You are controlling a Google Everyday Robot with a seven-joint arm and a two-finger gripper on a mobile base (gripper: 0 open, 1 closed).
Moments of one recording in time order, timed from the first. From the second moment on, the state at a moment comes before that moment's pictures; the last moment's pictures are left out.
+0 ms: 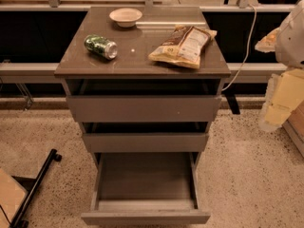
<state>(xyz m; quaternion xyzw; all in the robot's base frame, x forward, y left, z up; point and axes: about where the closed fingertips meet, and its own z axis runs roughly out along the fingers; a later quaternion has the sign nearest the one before) 0.438 -0.217 0.976 -0.60 0.78 -0.03 0.16</state>
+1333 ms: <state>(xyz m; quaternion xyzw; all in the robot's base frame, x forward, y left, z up) 0.514 -0.198 0.976 -0.58 0.77 0.00 0.24</state>
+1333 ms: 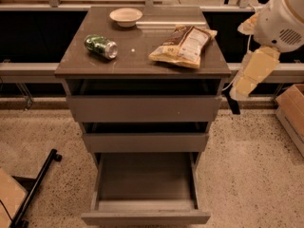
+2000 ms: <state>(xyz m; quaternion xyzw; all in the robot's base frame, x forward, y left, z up) 0.581 -0.200 0.963 -0.57 0.77 0.05 0.28</state>
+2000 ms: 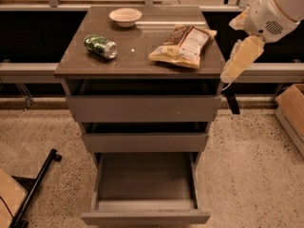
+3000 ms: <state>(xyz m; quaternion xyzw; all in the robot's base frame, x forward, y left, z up) 0.639 -0.158 0.906 -0.54 0.78 0.09 0.31</state>
